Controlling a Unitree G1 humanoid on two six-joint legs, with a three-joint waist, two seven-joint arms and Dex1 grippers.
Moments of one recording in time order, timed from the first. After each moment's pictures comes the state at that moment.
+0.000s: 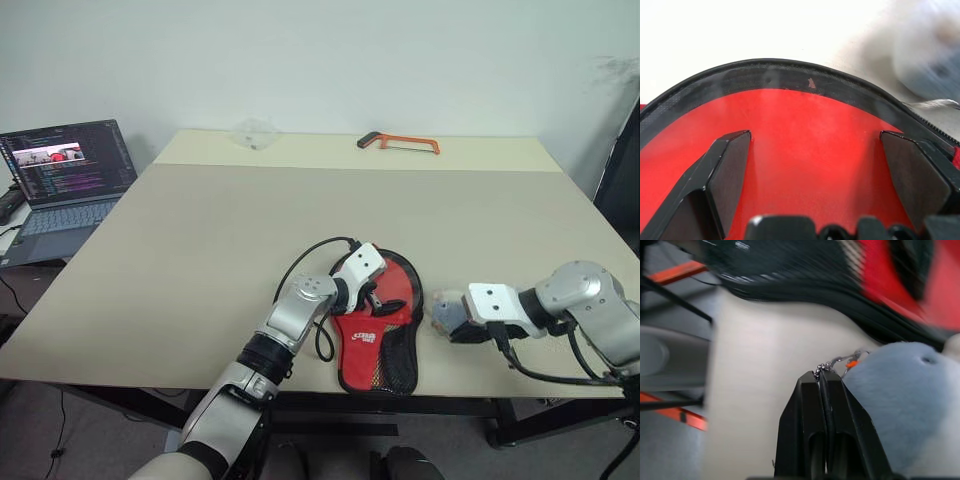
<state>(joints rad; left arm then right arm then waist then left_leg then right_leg) -0.70 0.13 -0.35 0.44 -0.01 0.36 -0.76 -0.38 -1.00 0.25 -0.24 0.08 0.30 1.44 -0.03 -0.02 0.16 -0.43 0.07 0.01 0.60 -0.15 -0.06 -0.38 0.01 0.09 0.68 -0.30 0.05</state>
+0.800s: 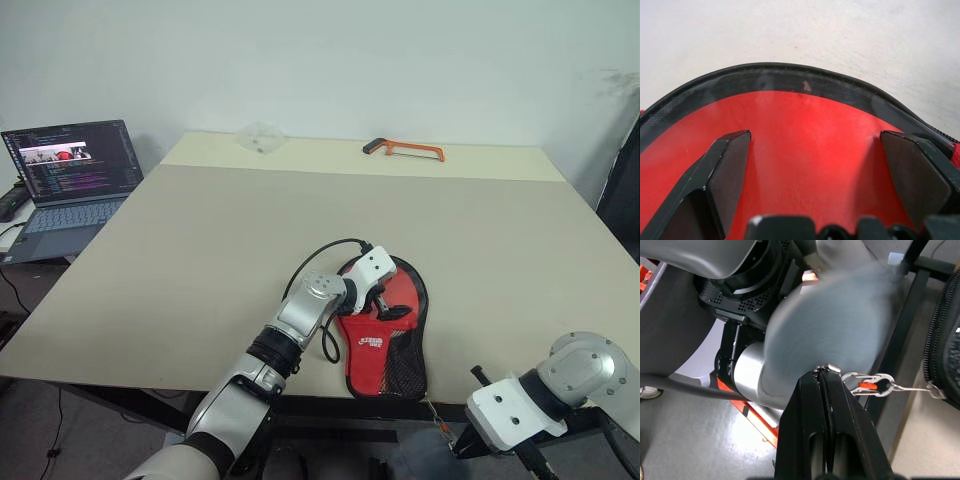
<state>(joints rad) -0.76 0.11 -0.39 0.53 0.01 0.35 -0.79 -0.07 -1.14 0.26 -0.67 0.18 0.33 1.44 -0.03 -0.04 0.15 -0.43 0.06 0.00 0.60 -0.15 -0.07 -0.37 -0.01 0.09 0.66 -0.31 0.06</state>
